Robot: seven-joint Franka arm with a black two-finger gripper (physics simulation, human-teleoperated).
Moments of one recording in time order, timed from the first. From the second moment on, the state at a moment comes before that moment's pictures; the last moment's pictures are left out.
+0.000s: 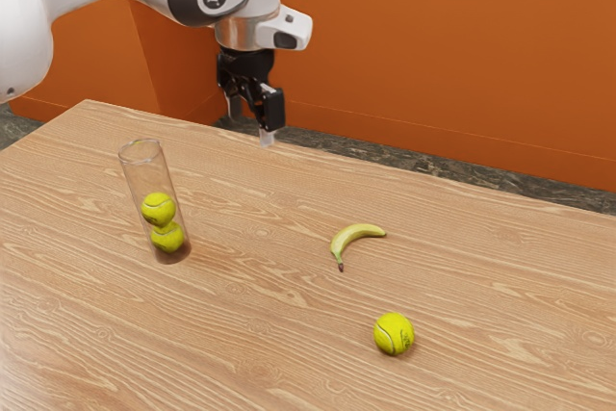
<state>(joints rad) -0.11 0.17 -0.16 -1.44 0.18 1.57 0.16</state>
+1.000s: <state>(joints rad) -0.27 0.47 -0.25 -1.75 -0.13 2.11 0.36</state>
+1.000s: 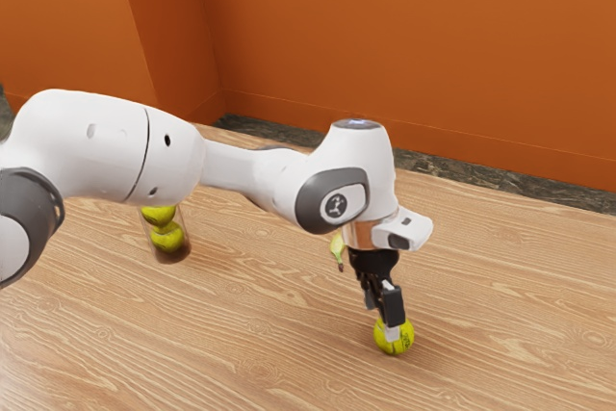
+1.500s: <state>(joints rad) -0.29 0.61 -0.22 -1.65 -0.15 2.20 0.32</state>
